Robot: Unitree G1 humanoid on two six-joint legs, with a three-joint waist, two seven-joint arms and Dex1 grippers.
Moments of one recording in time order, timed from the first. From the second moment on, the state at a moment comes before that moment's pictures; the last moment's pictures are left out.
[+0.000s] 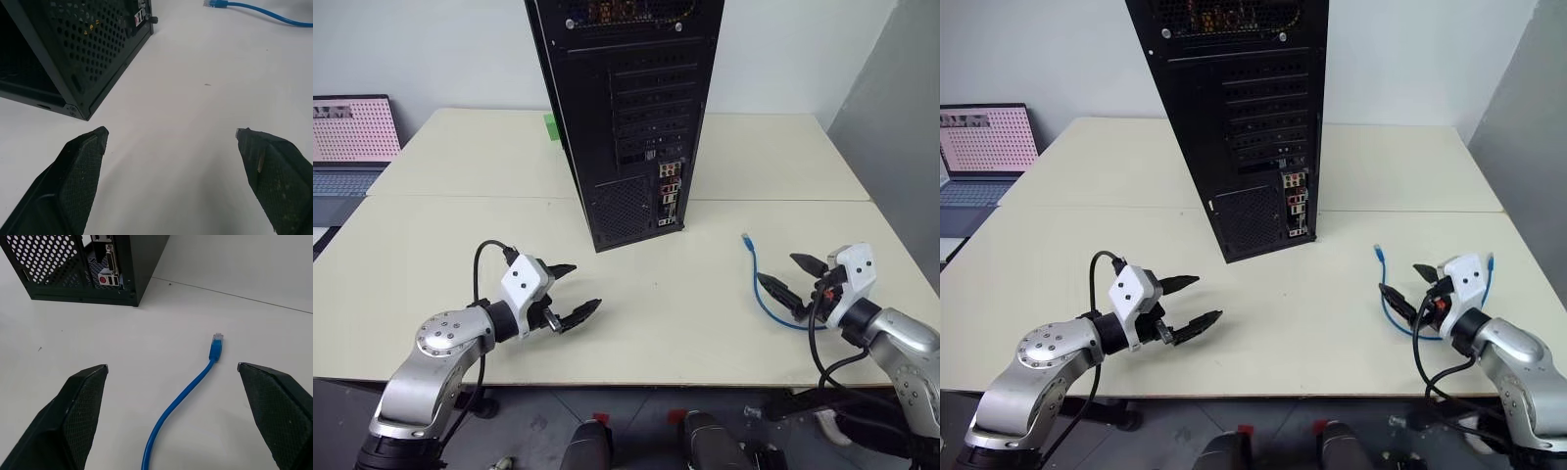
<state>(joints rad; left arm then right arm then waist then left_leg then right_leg) -0.04 0.67 0.09 -0.35 -0.35 0.40 -0.78 -0.02 -0.60 -0.25 -0.35 0.49 0.52 0.59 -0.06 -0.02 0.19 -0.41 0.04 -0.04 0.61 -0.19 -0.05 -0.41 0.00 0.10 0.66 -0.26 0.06</state>
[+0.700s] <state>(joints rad) -0.12 0.67 0.02 -0.35 -0.34 0.39 -0.82 -0.07 -0.55 -0.20 -0.34 0.41 0.51 0.51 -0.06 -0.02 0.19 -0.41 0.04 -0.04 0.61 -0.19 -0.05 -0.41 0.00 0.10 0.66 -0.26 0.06</state>
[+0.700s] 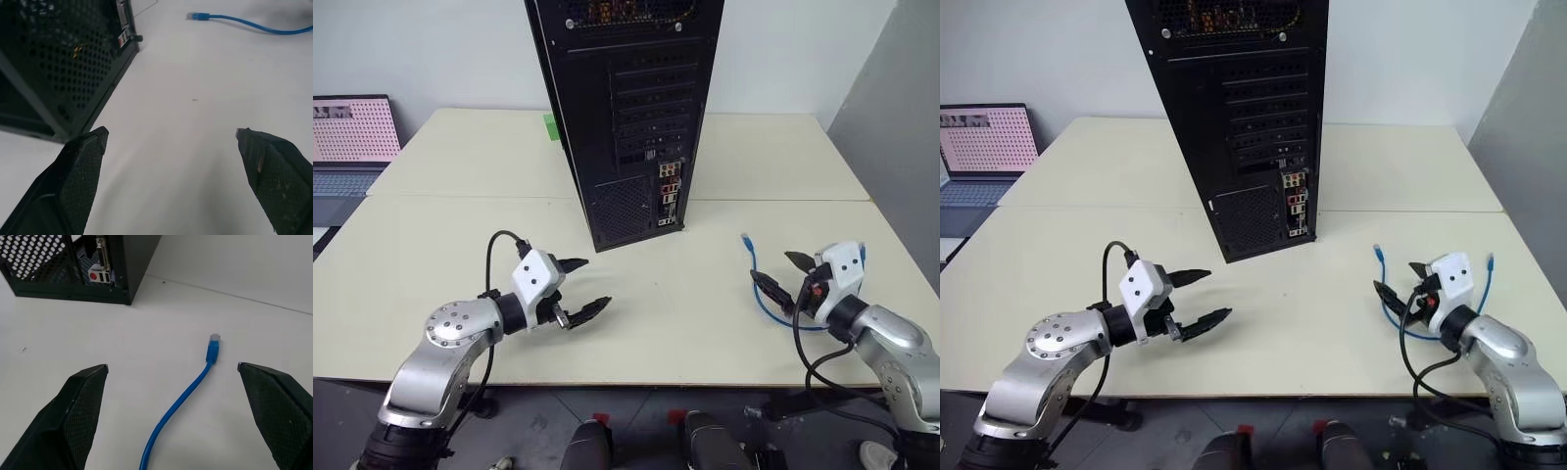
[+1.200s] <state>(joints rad) -0.33 0.55 -0.11 -0.28 -0.35 0.40 -0.85 -0.29 -0.39 -0.05 0.05 0.19 0.42 0.34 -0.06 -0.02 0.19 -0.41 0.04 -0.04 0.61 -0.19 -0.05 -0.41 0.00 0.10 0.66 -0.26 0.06</state>
